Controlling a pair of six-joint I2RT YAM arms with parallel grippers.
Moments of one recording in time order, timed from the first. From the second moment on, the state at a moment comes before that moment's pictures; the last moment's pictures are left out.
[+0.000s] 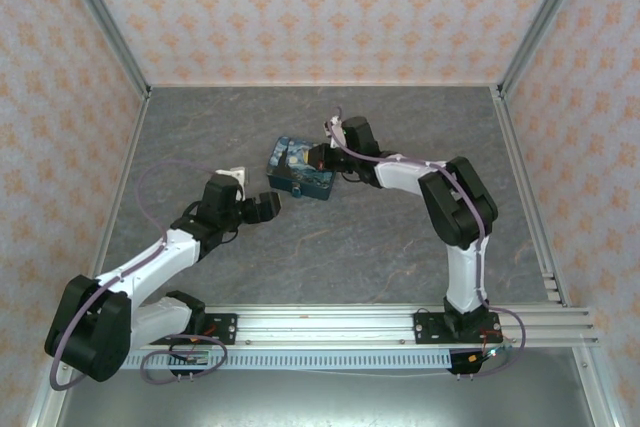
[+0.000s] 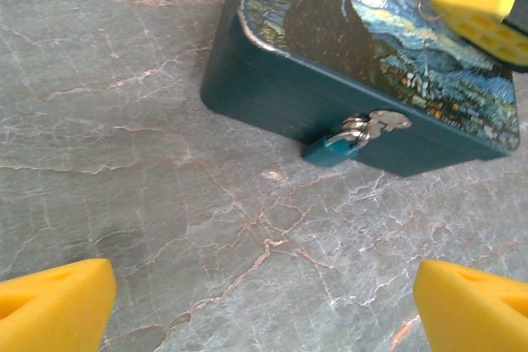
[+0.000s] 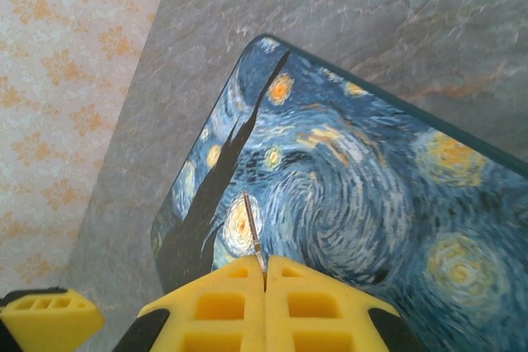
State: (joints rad) left arm -0.33 1.11 0.49 -0.10 0.09 -0.51; right arm 0.54 1.99 1.22 0.20 -0.54 0.62
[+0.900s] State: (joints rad) left arm -0.50 1.14 0.39 0.10 0.16 -0.22; right arm 0.59 1.81 0.97 0.23 -0.52 0.60
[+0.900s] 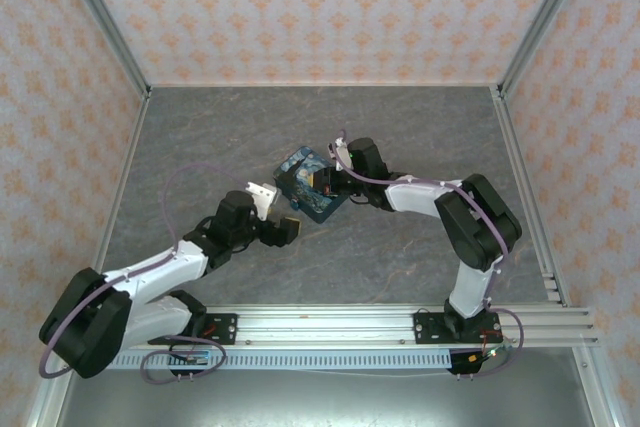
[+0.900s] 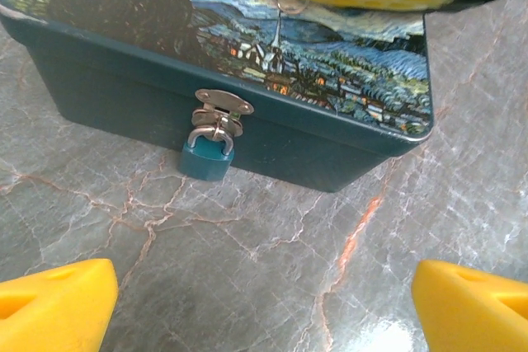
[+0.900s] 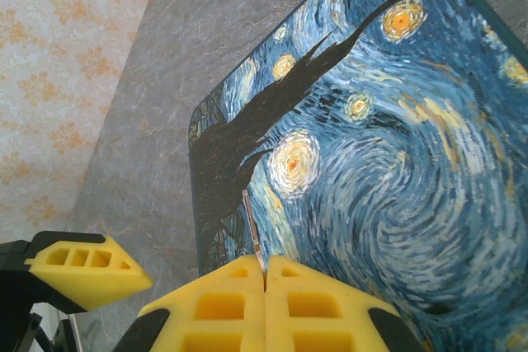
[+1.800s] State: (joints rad) left arm -0.42 1.38 0.47 0.26 0.32 -0.20; right arm 0.52 1.65 0.86 0.12 -0.46 0.58
